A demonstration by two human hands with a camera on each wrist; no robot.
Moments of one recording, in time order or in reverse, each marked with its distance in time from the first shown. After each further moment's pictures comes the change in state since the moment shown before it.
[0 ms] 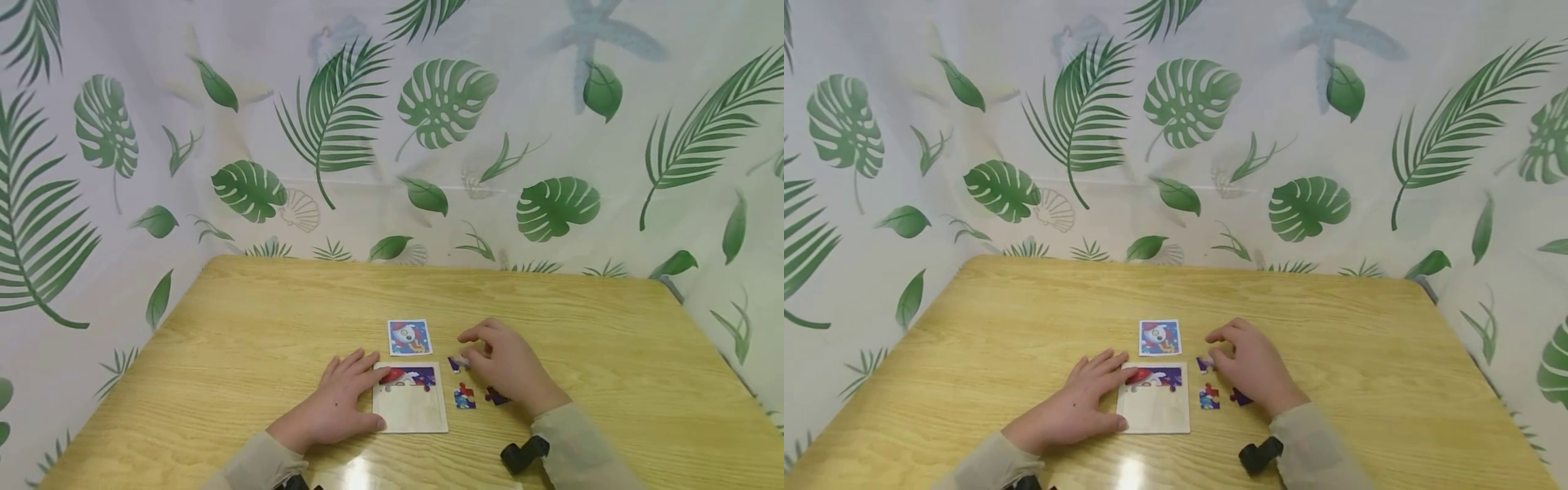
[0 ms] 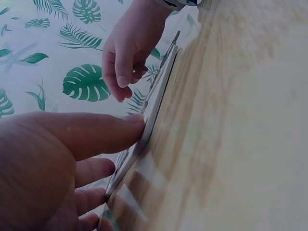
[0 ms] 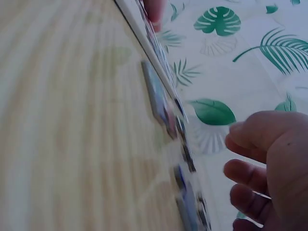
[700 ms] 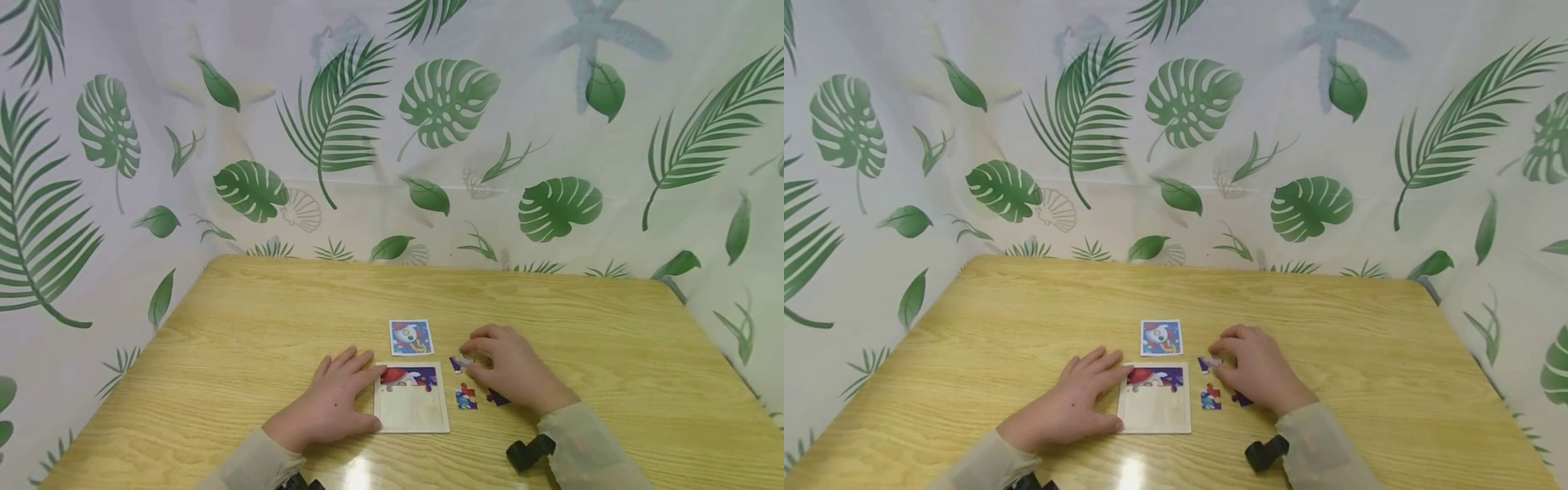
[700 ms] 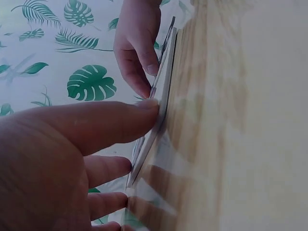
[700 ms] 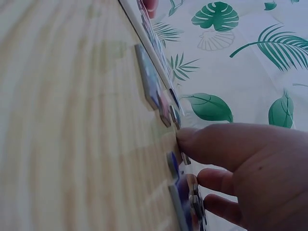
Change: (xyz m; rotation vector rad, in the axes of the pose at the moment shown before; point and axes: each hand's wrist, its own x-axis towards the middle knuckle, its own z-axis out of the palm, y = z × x) left_hand -0.005 0.004 -0.012 0.102 -0.021 -0.032; right_hand -0.003 0.011 -0.004 -0.180 -0.149 -0.093
